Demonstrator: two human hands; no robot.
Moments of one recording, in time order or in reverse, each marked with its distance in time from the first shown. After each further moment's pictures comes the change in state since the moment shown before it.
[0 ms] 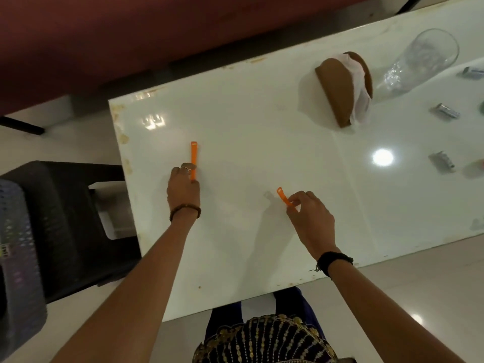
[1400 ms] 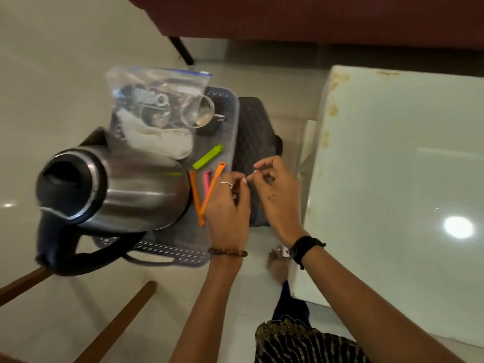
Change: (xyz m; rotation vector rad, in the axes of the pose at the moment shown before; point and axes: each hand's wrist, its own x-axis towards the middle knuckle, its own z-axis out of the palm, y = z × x) left_hand -0.033 -0.207 -0.222 -0.334 0.378 -0.109; right_hand -0.131 -0.355 0.189 0.577 -0.296 -0.455
